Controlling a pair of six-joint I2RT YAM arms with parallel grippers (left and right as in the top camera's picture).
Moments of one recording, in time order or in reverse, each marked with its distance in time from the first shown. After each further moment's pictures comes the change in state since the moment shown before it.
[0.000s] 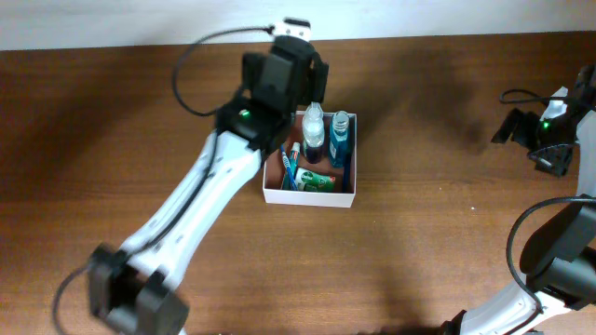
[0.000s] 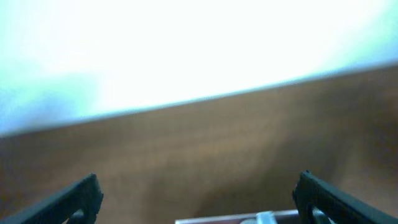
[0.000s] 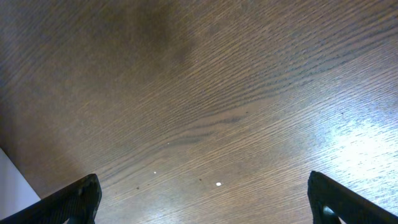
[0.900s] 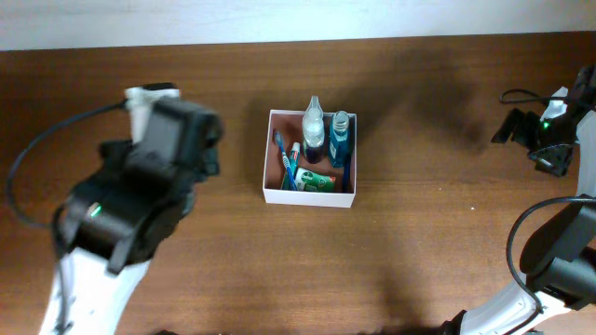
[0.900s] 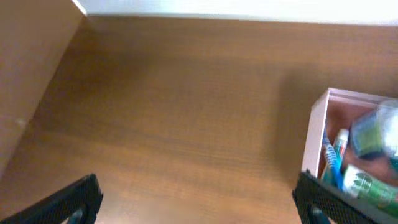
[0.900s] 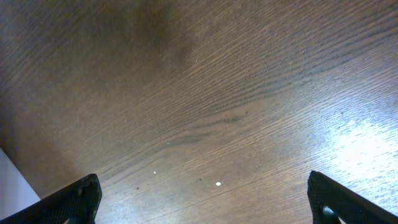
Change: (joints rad) left arm 0.137 -0.486 -0.048 -0.819 -0.201 -0.263; right arm 0.000 0.000 0.000 0.001 0.000 0.000
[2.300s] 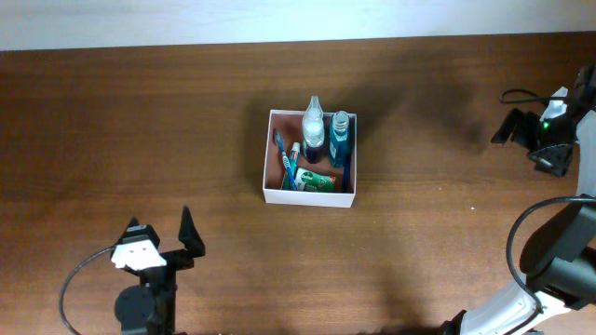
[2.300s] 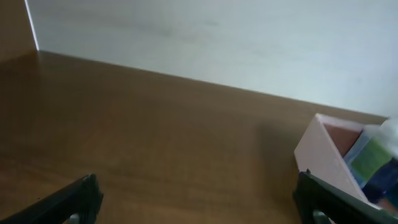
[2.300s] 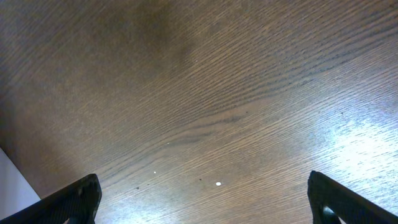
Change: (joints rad) left arm 0.498 -1.228 -1.592 1.125 0.568 0.209; right arm 0.000 0.000 0.000 -0.001 0.000 0.000
